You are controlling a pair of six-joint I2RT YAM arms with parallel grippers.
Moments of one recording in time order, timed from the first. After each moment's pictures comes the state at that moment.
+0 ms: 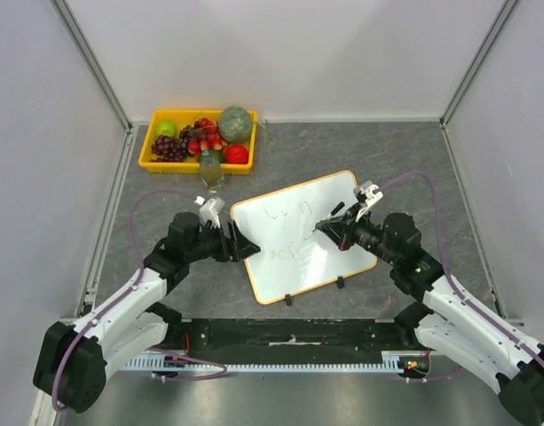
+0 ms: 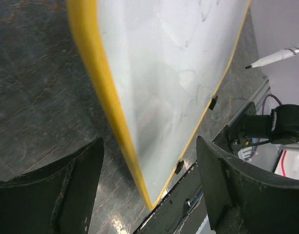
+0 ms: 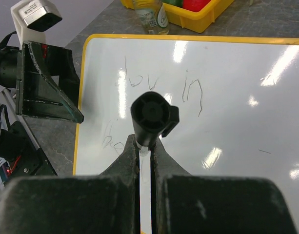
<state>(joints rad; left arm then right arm) -0.43 0.88 0.41 -0.05 0.45 -0.59 0.59 0.76 0.50 0.11 -0.25 0.31</state>
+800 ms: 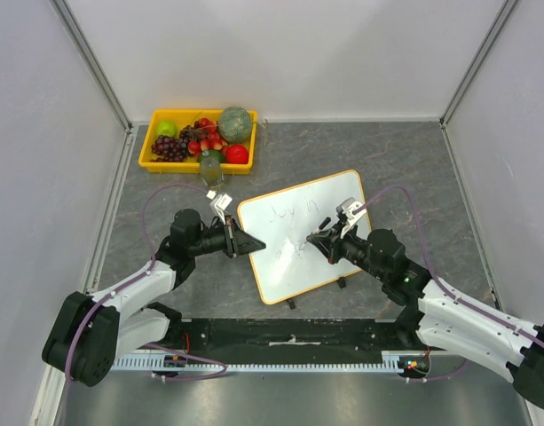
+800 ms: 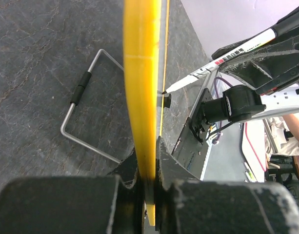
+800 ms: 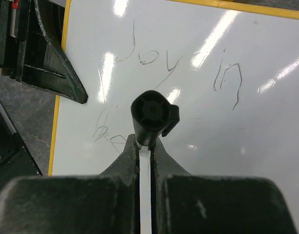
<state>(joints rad) -0.41 1.09 0.35 0.43 0.75 -0.64 0.81 0.79 0.41 0.22 -0.04 0.22</state>
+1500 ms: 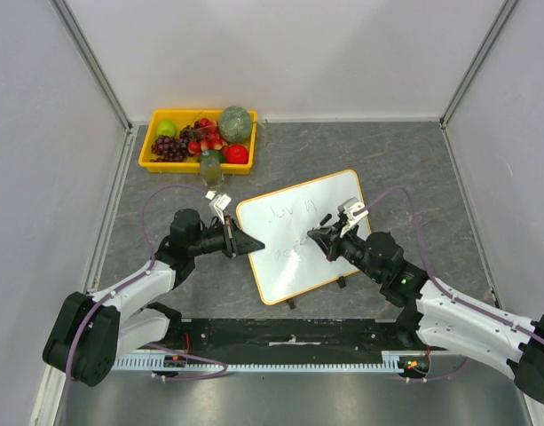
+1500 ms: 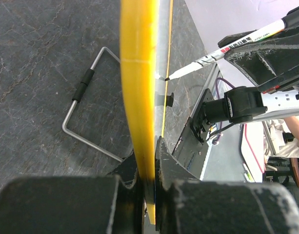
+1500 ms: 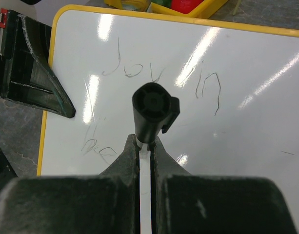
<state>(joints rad) -0.39 1.09 0.35 0.40 0.75 -0.64 0.85 0.80 0.38 0.30 0.09 0.20</state>
